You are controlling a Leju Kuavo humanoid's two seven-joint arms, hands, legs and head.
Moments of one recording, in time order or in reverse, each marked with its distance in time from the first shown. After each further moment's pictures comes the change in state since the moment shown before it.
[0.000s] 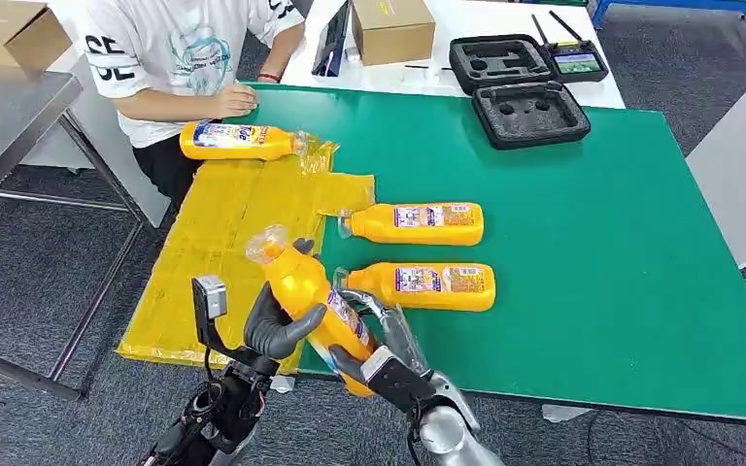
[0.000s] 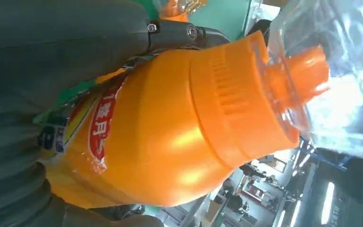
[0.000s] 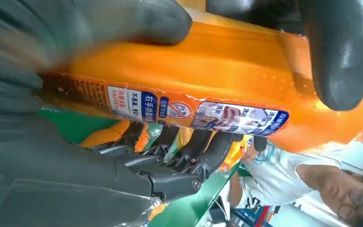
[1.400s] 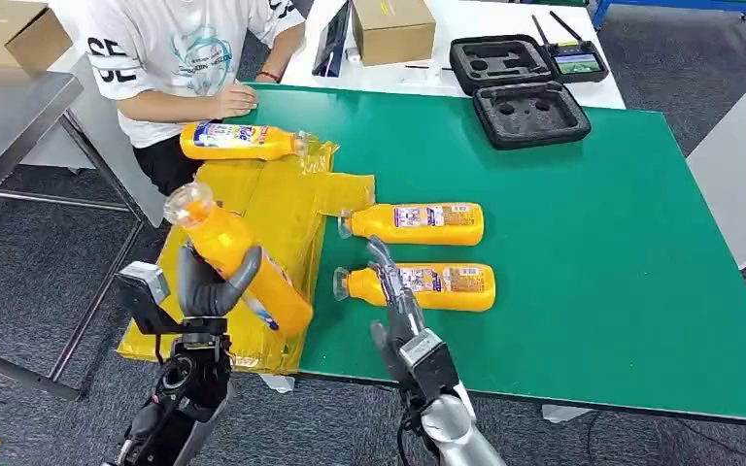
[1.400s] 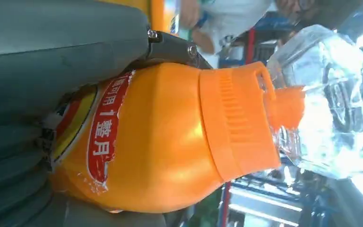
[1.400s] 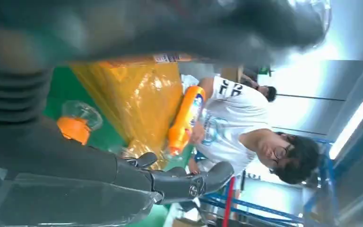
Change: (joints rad) left arm -0.032 0.012 0.177 -0.084 -0.212 0.367 -0.161; right arm 0.003 0.006 0.019 -0.139 -0.302 -0.006 -0.086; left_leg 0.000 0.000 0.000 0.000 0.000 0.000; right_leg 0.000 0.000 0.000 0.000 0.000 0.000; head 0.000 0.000
